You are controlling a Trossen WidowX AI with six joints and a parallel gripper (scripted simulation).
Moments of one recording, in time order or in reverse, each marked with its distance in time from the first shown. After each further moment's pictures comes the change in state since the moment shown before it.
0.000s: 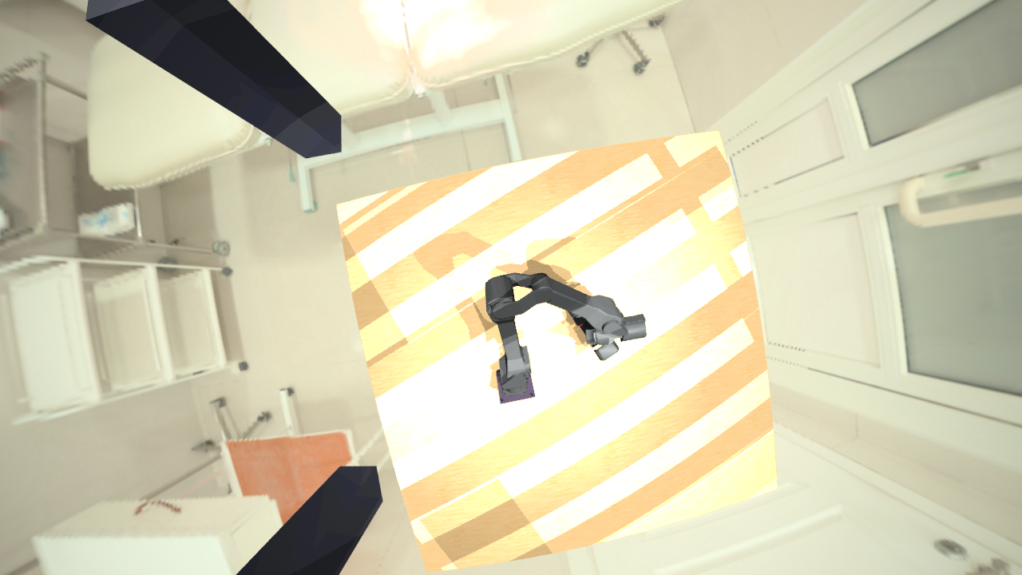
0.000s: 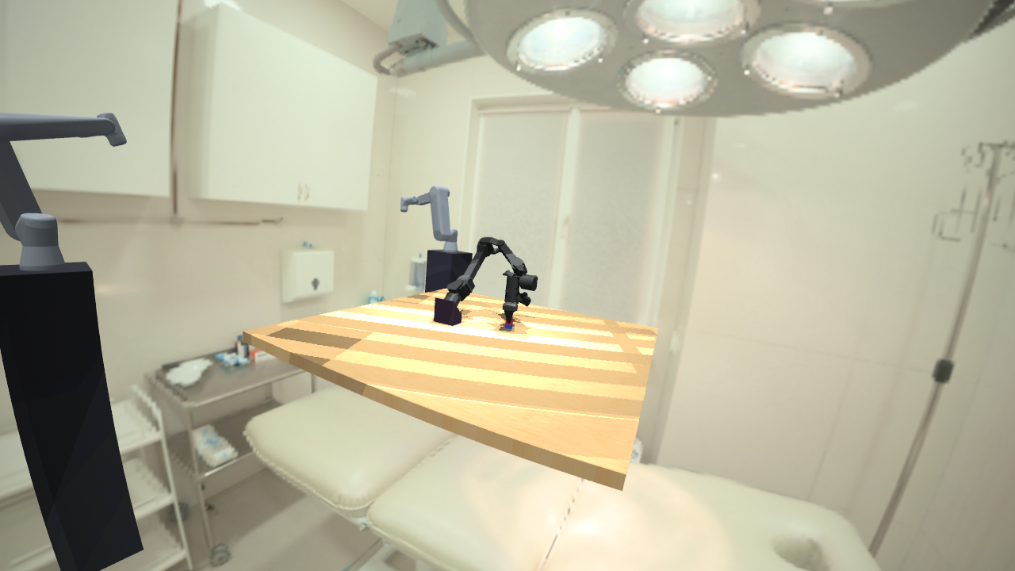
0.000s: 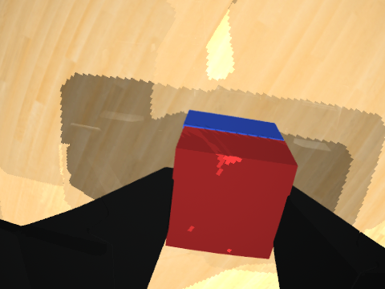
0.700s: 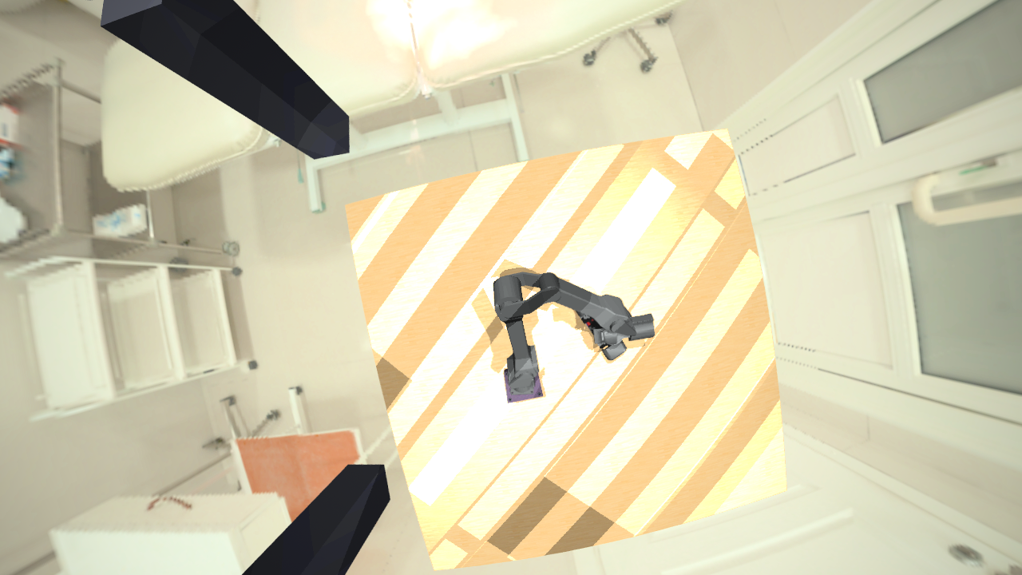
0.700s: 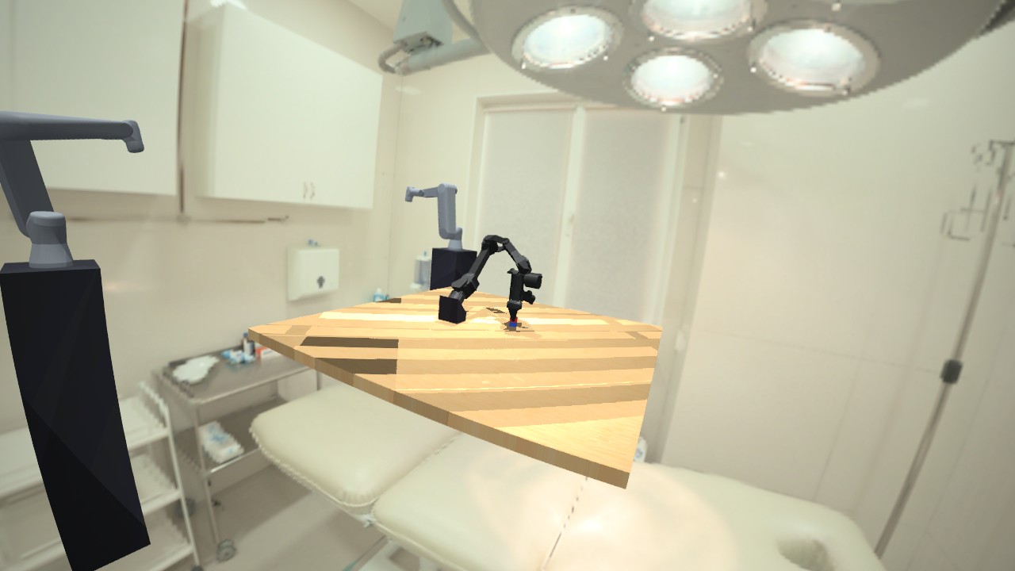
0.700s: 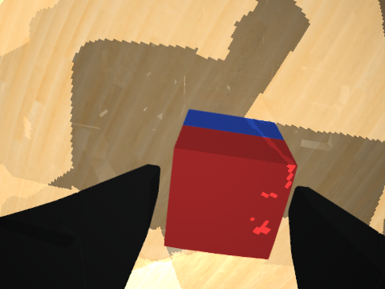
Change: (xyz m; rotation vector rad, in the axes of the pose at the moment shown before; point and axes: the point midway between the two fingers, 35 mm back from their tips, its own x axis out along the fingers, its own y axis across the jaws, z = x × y) arm 0.000 0.000 0.000 0.001 0.000 0.000
